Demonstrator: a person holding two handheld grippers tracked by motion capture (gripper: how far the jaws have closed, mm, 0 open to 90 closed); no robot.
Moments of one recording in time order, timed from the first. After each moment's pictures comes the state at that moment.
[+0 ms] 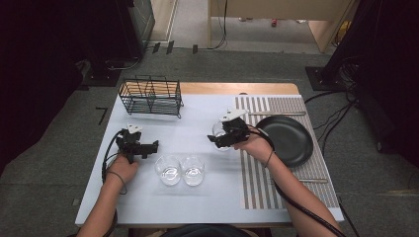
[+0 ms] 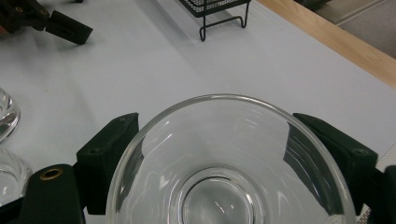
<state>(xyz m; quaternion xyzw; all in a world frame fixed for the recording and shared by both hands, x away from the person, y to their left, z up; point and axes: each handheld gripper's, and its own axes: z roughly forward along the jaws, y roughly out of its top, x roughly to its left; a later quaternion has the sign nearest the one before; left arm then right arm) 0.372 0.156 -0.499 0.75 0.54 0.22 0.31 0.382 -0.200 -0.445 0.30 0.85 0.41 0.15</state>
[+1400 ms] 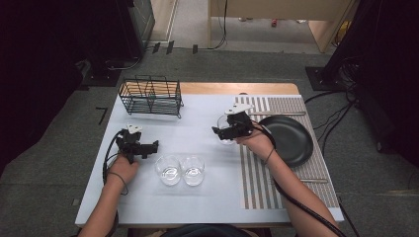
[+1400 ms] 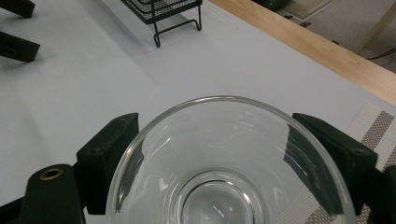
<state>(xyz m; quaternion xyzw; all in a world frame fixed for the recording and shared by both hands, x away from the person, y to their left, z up) 0.372 0.156 -0.499 0.75 0.54 0.22 0.31 0.400 -0.212 -0.447 0.35 0.82 0.41 0.18</state>
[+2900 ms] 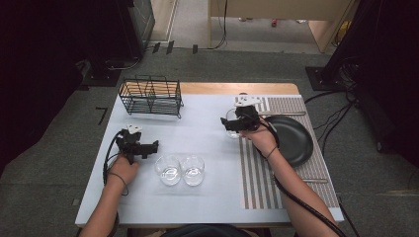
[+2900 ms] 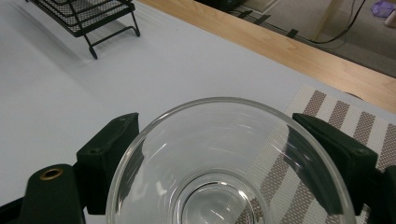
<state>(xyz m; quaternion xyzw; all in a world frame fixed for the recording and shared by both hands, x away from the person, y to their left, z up) 0.371 0.156 -0.499 0.75 0.54 0.23 0.31 0.419 -0.236 -0.450 0.43 0.78 0.41 0.21</state>
